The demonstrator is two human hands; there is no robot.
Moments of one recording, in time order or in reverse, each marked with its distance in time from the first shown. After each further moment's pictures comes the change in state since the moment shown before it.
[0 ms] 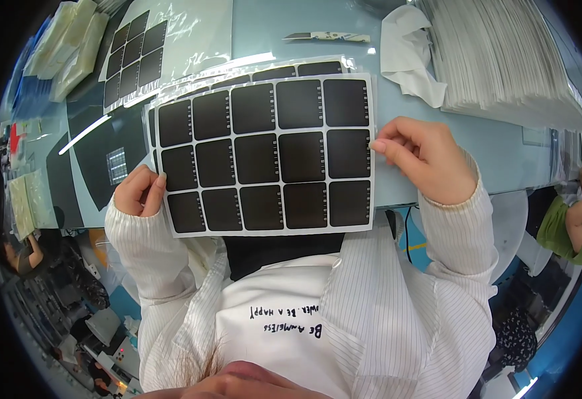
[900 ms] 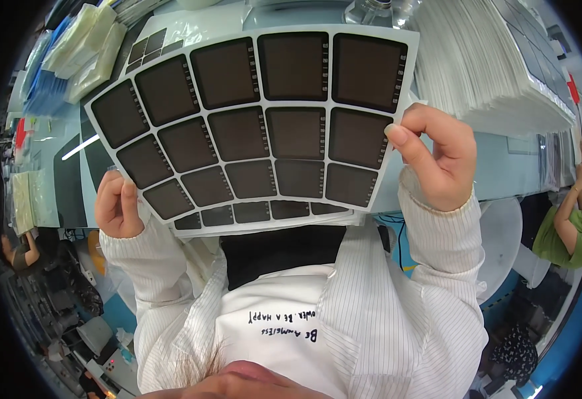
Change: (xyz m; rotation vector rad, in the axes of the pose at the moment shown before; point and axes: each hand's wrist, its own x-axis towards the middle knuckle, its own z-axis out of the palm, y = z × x) left_hand -0.007 -0.003 -0.015 -0.254 0.492 0.382; right_hand -0.006 -0.022 -0.011 0.174 0.401 -0.608
